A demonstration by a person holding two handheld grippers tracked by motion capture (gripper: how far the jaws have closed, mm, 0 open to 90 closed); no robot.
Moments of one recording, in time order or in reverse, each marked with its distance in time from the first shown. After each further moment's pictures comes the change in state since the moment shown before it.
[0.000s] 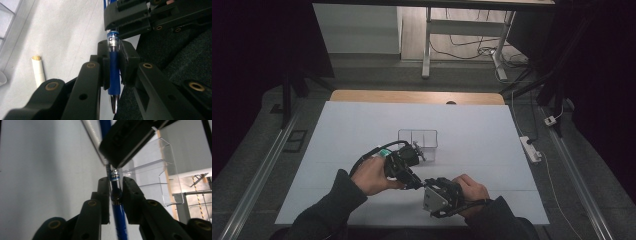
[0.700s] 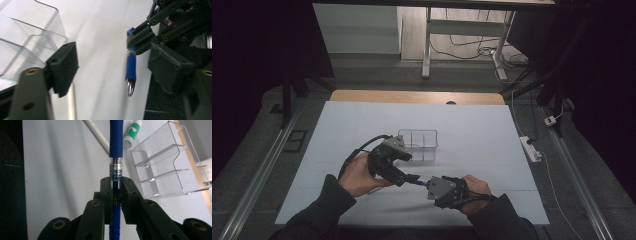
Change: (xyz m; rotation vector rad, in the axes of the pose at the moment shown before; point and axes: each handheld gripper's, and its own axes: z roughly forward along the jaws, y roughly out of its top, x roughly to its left) left arm 0.004 -0.045 -0.030 -0.393 0.162 0.089; right arm -0.017 -0.007 -0.006 0.003 0.134 0.244
